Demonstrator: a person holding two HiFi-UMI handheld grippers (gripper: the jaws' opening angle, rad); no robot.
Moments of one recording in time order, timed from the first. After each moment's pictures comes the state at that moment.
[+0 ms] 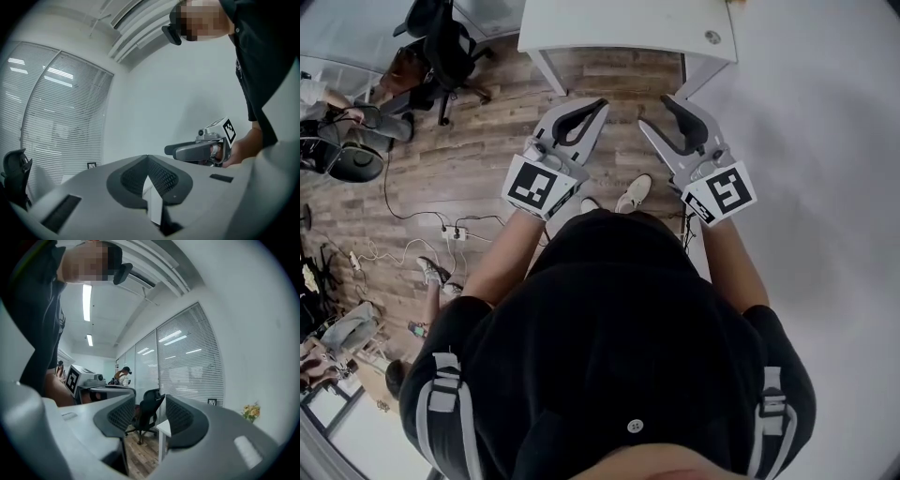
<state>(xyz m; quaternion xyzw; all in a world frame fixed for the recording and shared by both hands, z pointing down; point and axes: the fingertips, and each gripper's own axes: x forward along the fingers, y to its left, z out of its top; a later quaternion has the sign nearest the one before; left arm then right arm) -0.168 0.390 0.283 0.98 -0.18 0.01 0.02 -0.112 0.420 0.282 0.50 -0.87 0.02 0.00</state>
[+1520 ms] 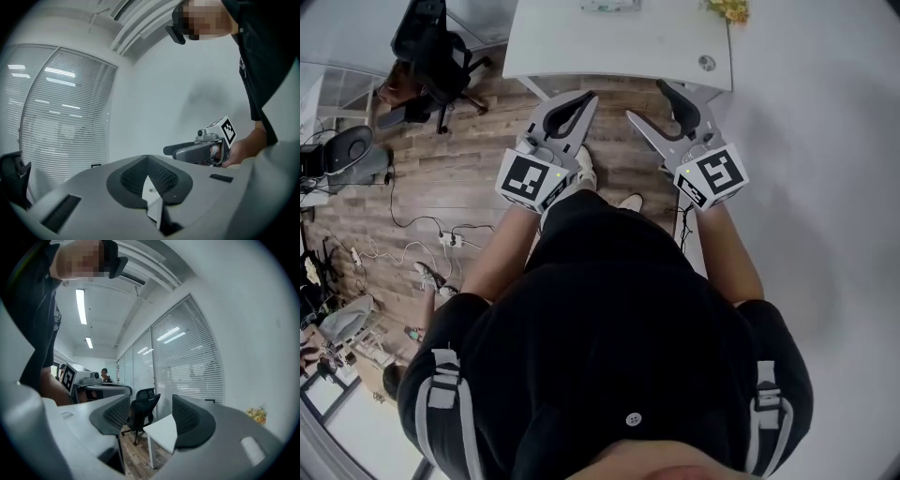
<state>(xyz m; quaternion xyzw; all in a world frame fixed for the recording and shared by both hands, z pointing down) -0.058 0.279 0.300 0.97 -0.23 0.03 0.01 0.008 0.300 0.304 0.48 -0.88 0.04 -0.02</state>
